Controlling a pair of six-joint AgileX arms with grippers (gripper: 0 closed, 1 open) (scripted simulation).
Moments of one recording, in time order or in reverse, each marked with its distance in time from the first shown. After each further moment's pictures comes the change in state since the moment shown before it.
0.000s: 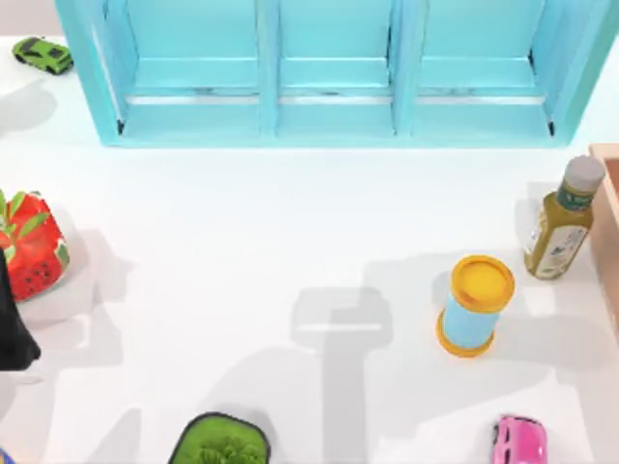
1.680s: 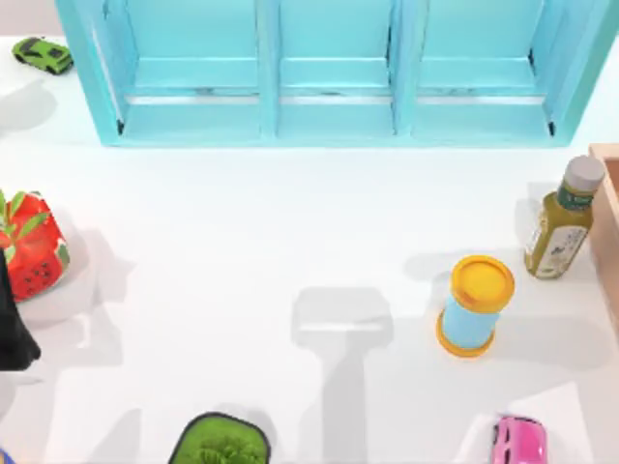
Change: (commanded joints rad) left arm 0.000 0.000 0.000 0.000 0.000 0.000; right arm -0.015 0.030 -0.223 0.251 -0.001 -0.014
